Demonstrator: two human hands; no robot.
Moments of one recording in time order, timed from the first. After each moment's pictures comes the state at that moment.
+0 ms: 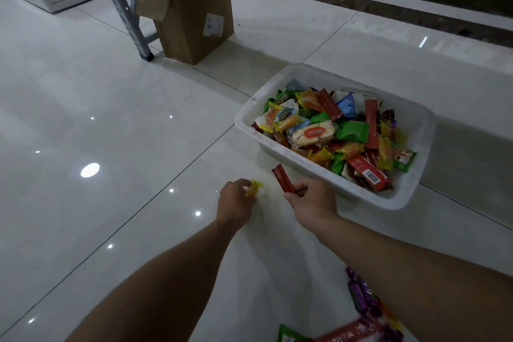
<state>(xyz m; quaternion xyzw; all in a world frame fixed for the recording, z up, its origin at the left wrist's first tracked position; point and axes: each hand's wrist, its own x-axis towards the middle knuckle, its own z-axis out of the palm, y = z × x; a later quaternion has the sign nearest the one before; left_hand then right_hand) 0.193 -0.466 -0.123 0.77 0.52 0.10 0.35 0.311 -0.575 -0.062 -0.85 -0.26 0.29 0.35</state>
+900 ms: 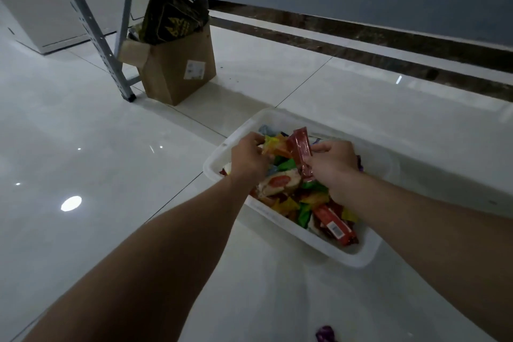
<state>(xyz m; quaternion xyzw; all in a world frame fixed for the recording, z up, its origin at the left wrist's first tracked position) 0.345 -0.425 0.007 0.73 0.47 0.24 0.43 0.444 -0.534 0.039 -0.82 -0.16 0.24 0.49</state>
